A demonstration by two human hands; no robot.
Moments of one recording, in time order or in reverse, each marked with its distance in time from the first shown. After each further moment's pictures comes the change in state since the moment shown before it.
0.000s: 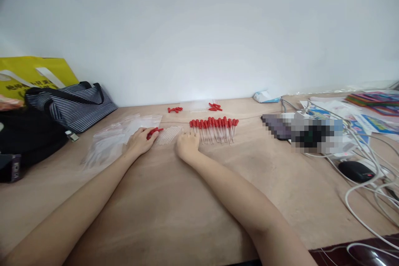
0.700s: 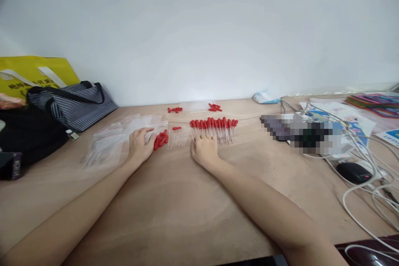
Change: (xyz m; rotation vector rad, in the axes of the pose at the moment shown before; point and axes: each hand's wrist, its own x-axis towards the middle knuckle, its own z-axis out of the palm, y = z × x) left_hand -0.027 0.022 -0.005 -0.235 0.256 -0.001; right_hand -0.033 0.054 -0.010 -0.042 0.077 -0.041
